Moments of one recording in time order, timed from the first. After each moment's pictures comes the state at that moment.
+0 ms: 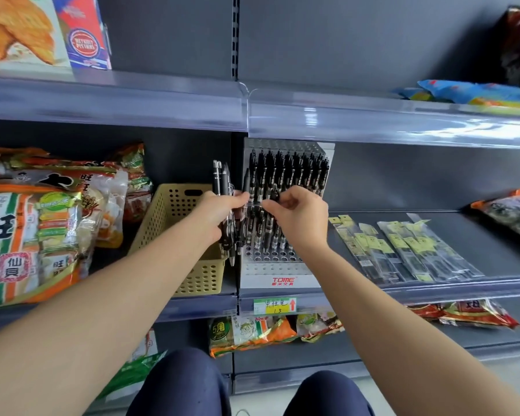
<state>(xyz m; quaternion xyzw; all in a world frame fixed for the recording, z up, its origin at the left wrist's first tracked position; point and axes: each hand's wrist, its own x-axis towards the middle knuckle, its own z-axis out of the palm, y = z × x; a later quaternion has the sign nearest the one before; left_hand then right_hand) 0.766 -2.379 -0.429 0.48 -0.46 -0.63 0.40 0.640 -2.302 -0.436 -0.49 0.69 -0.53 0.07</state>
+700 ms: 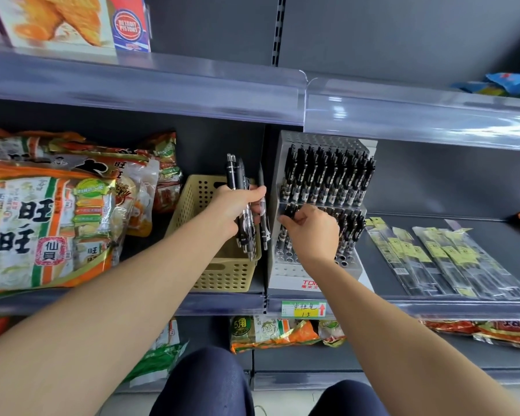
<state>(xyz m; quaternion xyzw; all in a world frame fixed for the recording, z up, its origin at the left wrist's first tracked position) 0.796 -2.397 -0.432 0.45 -0.44 -0.66 0.42 0.663 -2.345 -0.482 -0.48 0.79 -0.38 0.01</state>
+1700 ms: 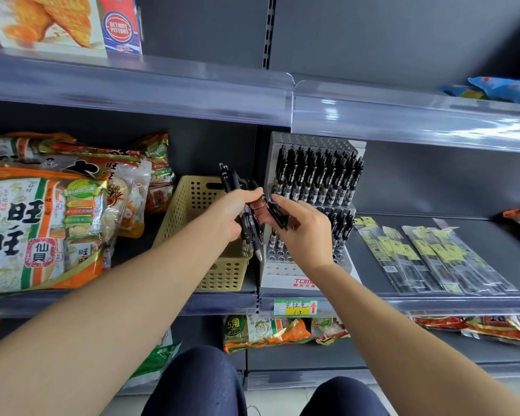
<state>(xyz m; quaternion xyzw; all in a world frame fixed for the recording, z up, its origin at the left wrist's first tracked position) 0.785 -2.386 -0.429 0.45 -0.38 -0.72 0.36 0.660 -2.322 -0.478 -0.64 0.60 -0.48 -0.10</state>
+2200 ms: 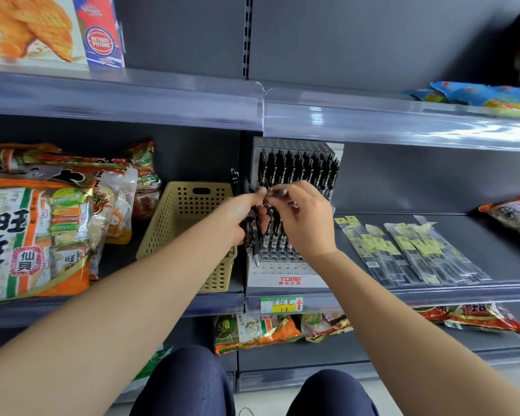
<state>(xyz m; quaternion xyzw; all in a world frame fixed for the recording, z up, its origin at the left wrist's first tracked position) 0.758 -2.362 -0.422 0.44 -0.43 -0.72 0.33 0.643 -2.303 -0.443 -0.63 0.58 -0.49 -0.16</state>
